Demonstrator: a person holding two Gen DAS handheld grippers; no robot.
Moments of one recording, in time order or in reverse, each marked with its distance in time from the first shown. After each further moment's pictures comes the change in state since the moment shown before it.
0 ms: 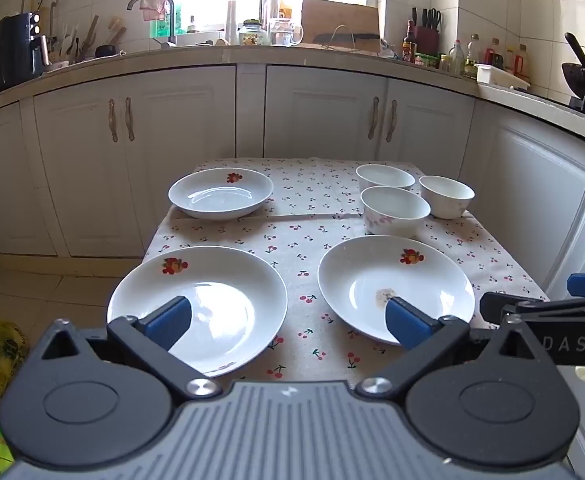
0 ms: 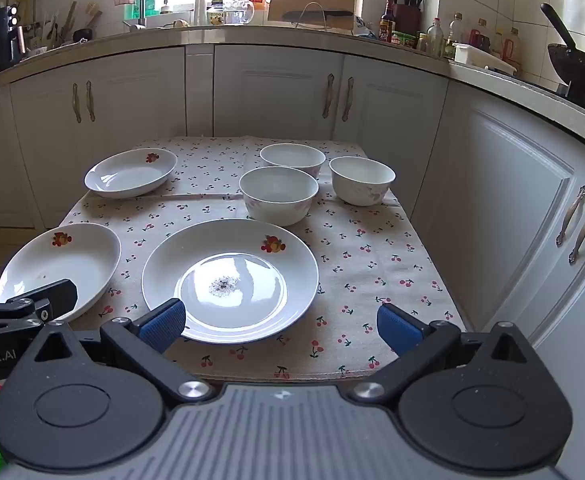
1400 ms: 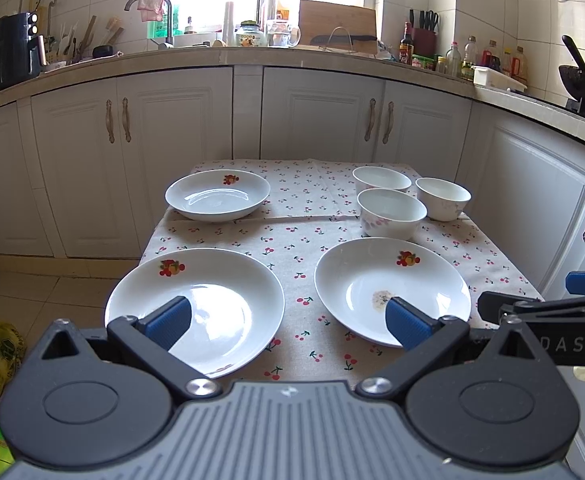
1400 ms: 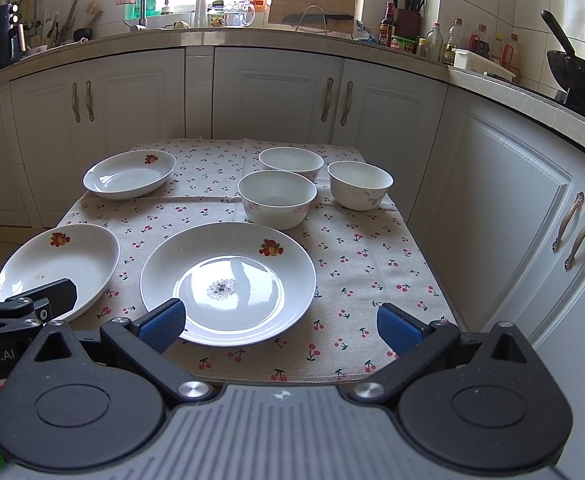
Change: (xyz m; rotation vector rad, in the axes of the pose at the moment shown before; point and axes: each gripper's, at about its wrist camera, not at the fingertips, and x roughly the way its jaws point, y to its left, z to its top) left arm 0.000 0.000 0.002 0.007 0.007 -0.003; right arm -0.003 0.001 0.001 -0.008 -0.005 -0.008
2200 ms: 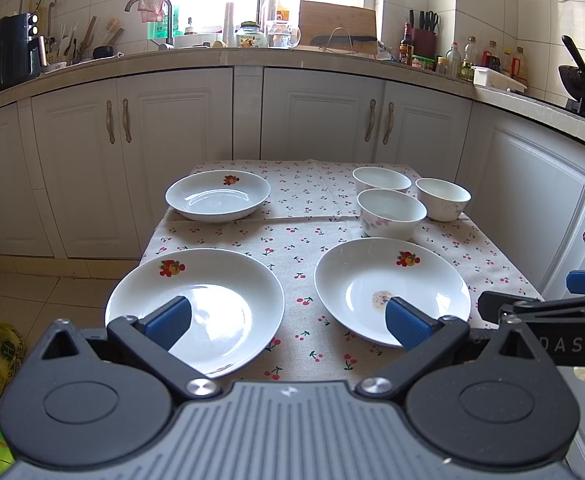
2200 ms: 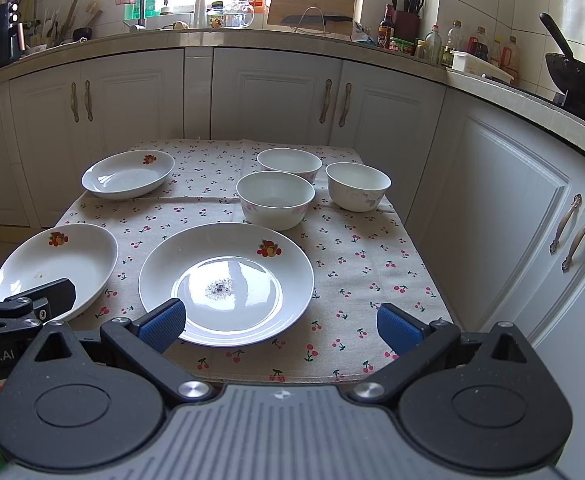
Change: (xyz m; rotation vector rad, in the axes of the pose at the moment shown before) left arm -0.001 0.000 0.001 0.000 -0.001 0.000; right arm -0.001 0.000 0.000 -0.004 -0.002 -0.005
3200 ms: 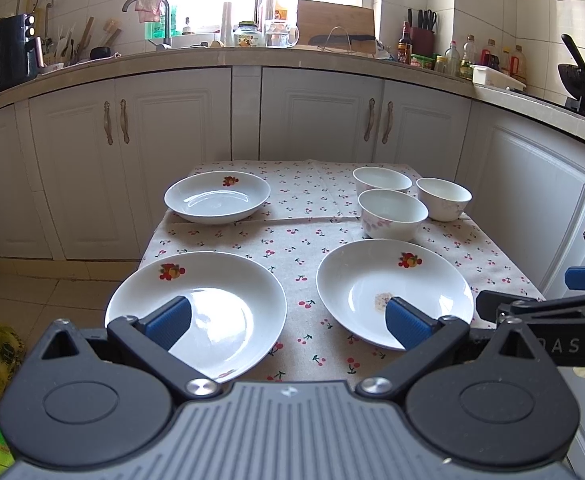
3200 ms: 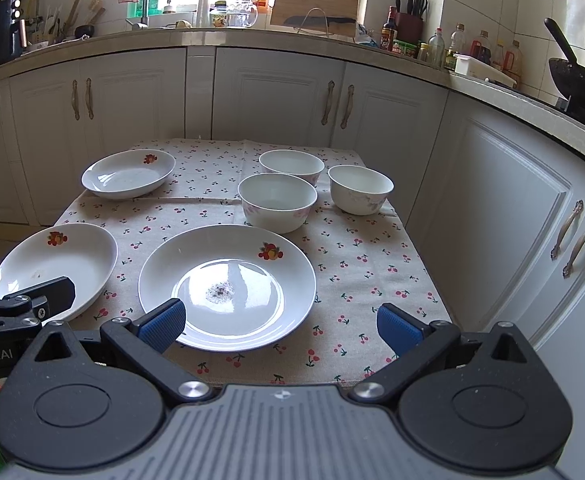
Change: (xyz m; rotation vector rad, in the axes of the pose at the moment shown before) left arm 0.002 0.003 0.005 0.005 0.001 -0.008; right arm 0.005 0.005 0.003 -0.021 -0.001 -0.006
